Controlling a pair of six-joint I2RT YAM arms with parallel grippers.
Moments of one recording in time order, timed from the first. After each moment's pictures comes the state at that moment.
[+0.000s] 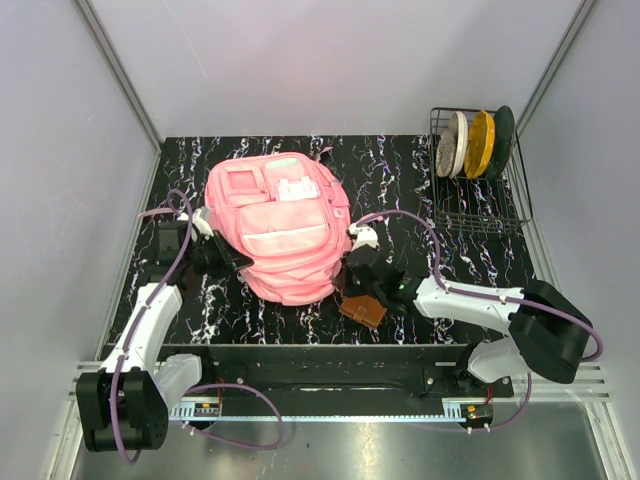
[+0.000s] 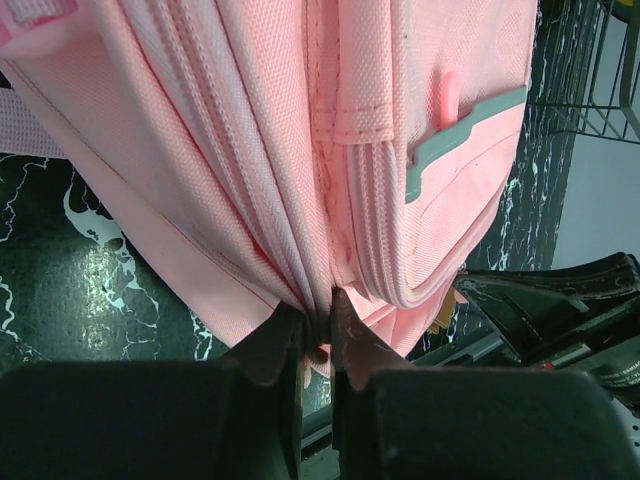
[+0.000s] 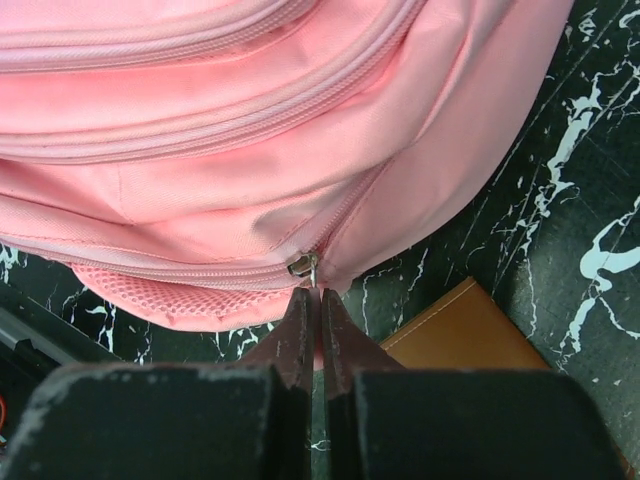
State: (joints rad) left arm 0.04 0.98 0.61 -0.40 0.56 -0.55; right arm 0.96 1.39 0.72 0.01 0.22 0.69
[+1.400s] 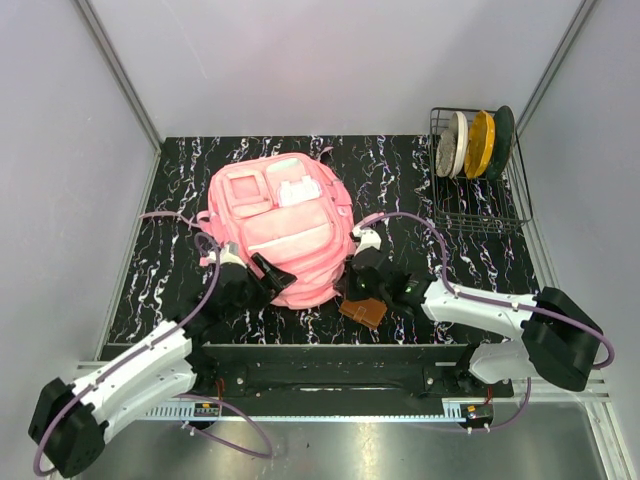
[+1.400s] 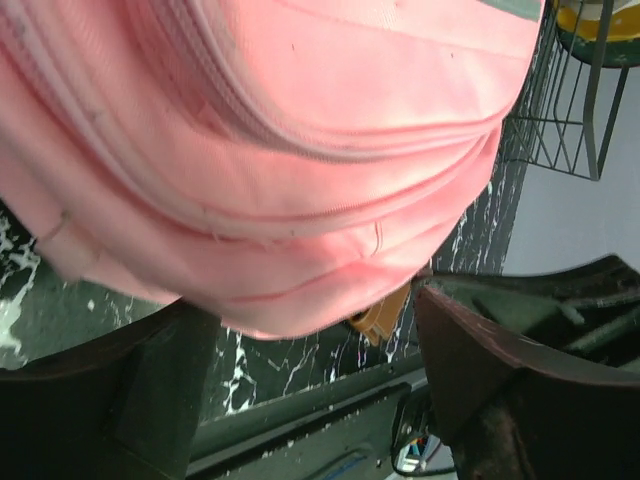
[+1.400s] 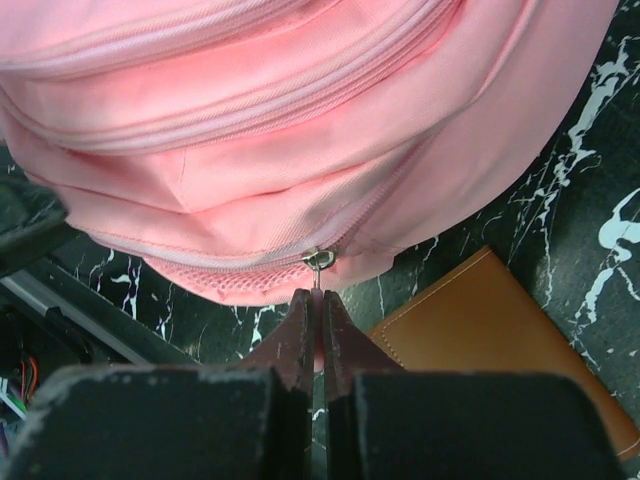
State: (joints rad) left arm -0.65 0.69 0.35 -0.25 -0.06 -1.21; right arm 0.96 1.32 0.69 -0.03 0.16 0.72
